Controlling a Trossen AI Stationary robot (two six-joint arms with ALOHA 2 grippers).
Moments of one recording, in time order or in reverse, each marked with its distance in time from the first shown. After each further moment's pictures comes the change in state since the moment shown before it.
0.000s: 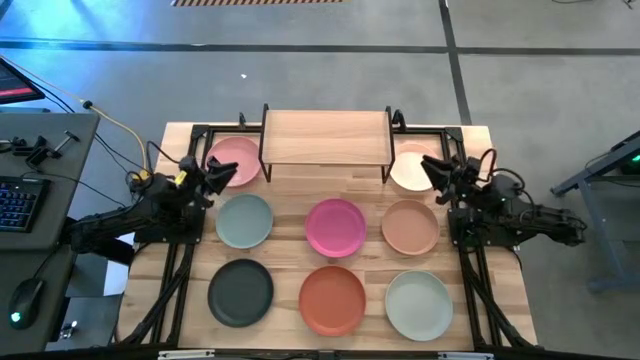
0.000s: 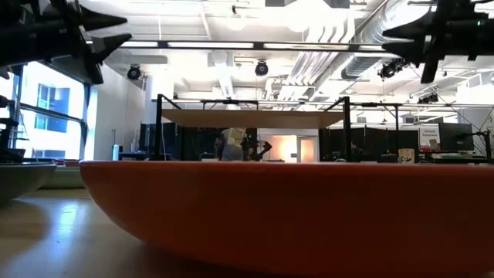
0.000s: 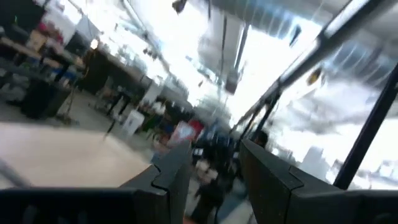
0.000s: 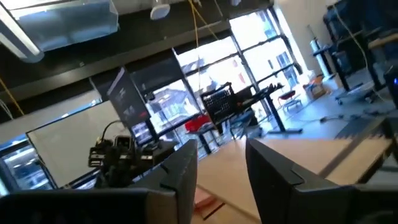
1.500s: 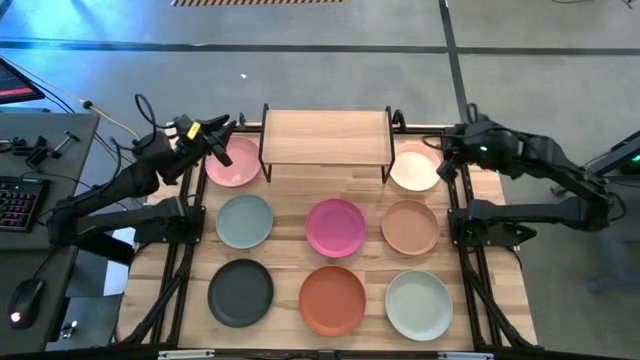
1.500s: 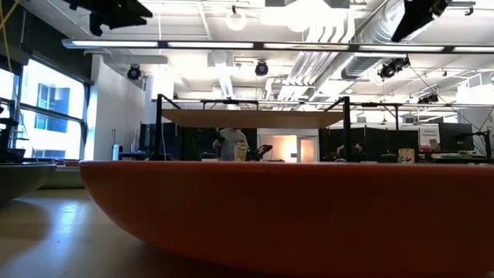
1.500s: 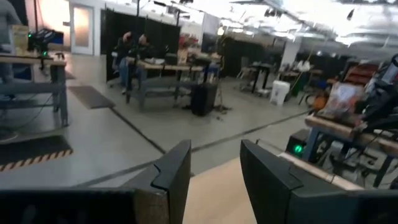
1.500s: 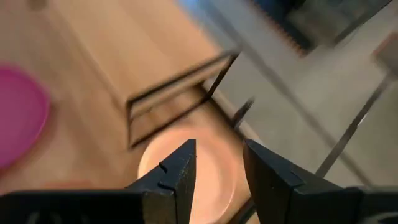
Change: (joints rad) left arm 0.132 0.533 0.629 -0.458 -0.333 0.459; right arm -0.208 0.815 1.062 -1.393 0.053 -0.314
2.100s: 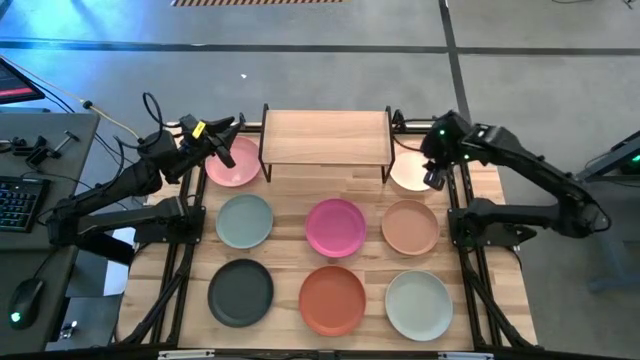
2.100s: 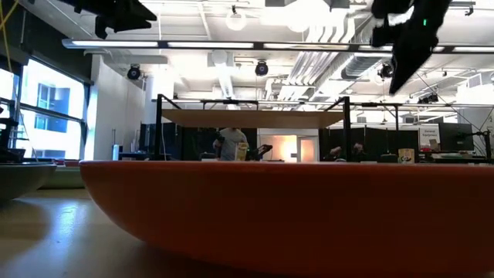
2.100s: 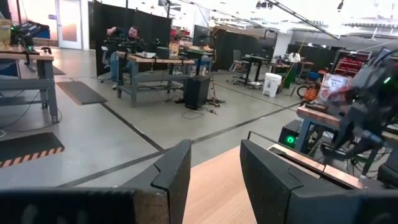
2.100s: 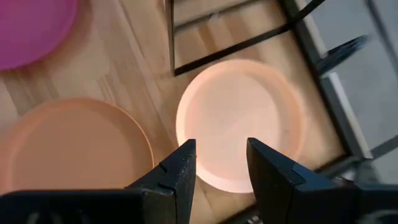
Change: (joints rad) left arm 0.009 0.021 0.000 0.001 0.055 0.000; right arm -0.321 0.153 -0.226 0.094 -0.423 -0.335
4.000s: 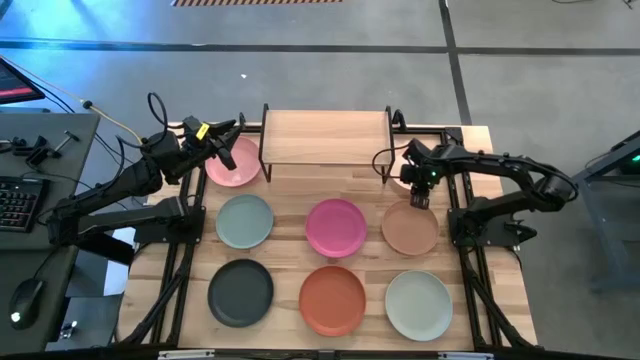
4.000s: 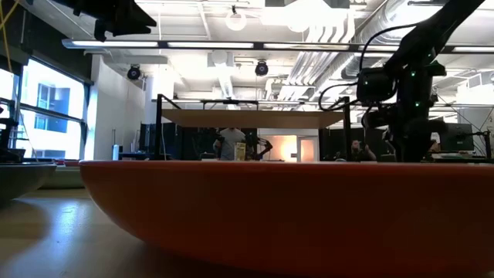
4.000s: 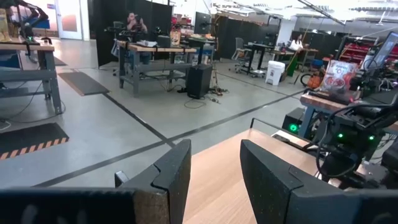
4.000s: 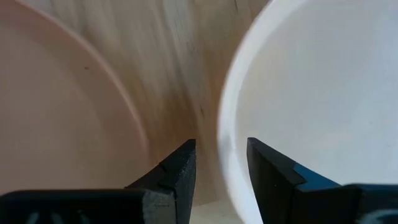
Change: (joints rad) left arm -0.001 0.000 -0.002 -0.053 -0.002 -0.002; right arm -0.015 0.336 -0.383 0.427 -0.062 -0.132
